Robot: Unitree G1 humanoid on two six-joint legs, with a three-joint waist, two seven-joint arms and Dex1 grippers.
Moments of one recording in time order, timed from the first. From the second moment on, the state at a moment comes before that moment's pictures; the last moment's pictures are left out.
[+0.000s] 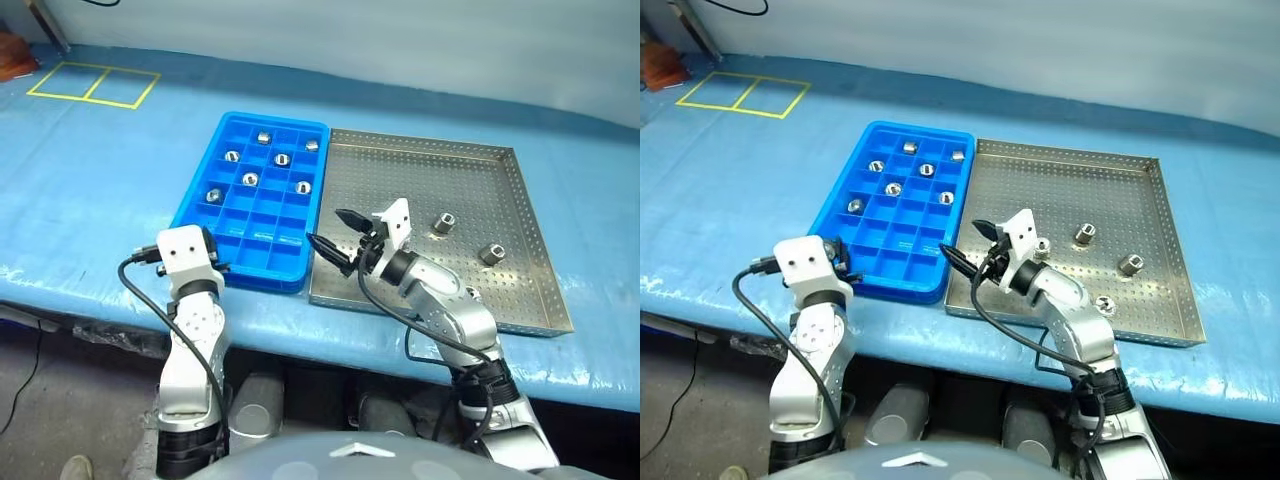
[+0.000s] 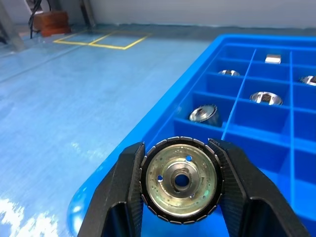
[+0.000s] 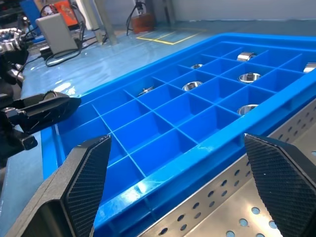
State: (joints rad) left arm 0.11 -0.06 -0.03 -0.51 0.07 0.52 0.34; right arm -0.21 -0.22 0.15 -0.14 0.40 0.36 0.59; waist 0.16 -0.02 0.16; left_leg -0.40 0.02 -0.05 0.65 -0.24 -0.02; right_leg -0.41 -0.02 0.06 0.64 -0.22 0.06
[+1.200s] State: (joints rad) left arm -0.34 0.03 -0.17 -0.13 -0.14 0.45 -0.27; right arm -0.03 -0.20 -0.01 -0.30 0.34 0.36 0.32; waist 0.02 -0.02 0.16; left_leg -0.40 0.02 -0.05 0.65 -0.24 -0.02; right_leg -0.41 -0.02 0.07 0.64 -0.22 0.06
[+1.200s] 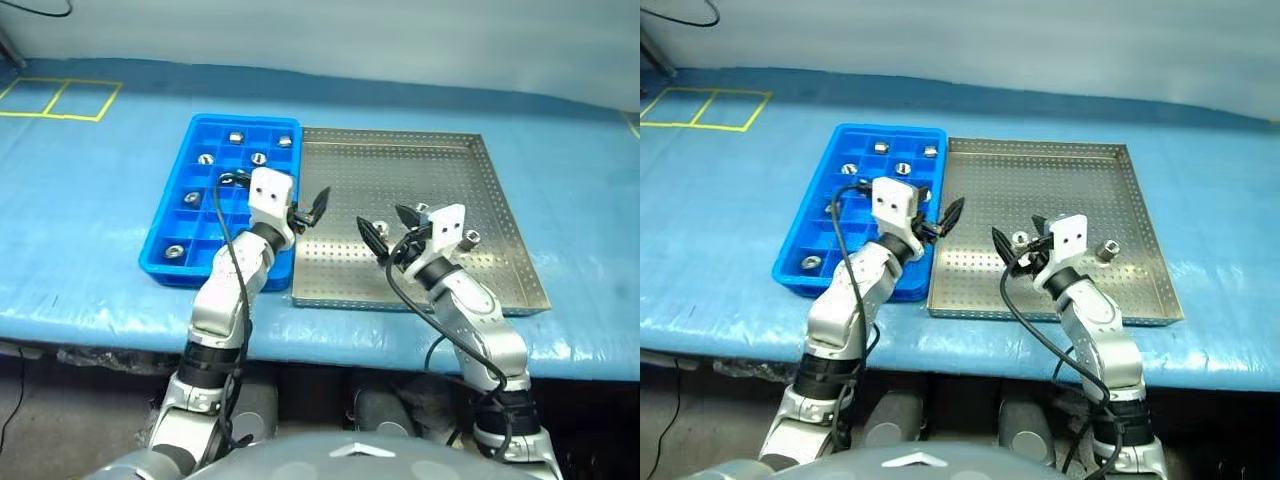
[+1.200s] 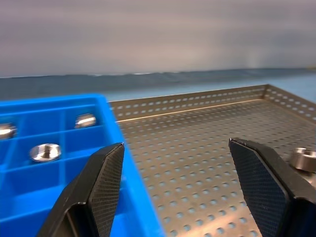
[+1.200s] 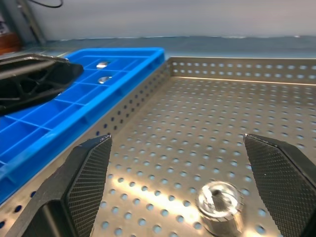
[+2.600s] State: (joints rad) left arm -0.44 -0.04 -0.21 0.14 -0.14 0.52 -0.37; right arm 0.12 -0.18 -0.03 -0.44 0.30 0.34 0.25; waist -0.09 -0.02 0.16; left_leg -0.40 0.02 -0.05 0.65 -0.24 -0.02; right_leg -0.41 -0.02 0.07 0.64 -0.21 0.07
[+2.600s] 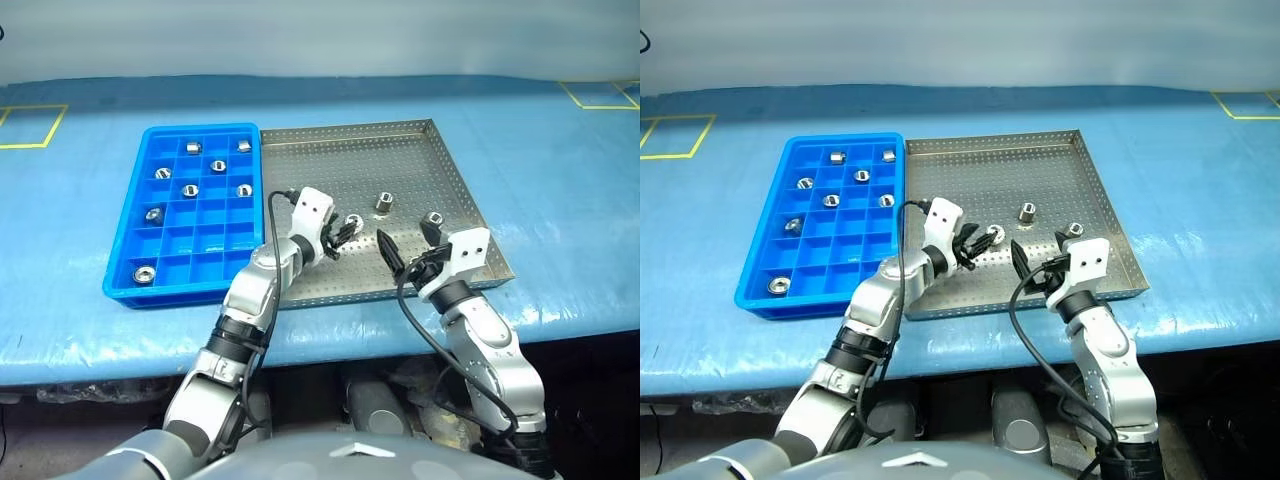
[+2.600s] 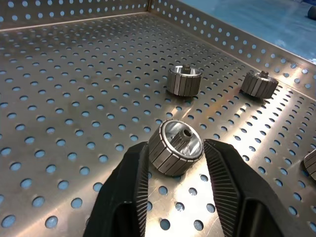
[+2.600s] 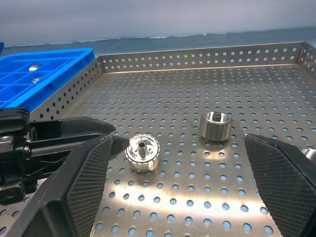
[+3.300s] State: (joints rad) left arm -0.67 -0.11 -0.22 0.66 -0.01 0.29 -0.29; right arm 0.14 -0.16 -0.01 -0.44 0.29 0.34 0.25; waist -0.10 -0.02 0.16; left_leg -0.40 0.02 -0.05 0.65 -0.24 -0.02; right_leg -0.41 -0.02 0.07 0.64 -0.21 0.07
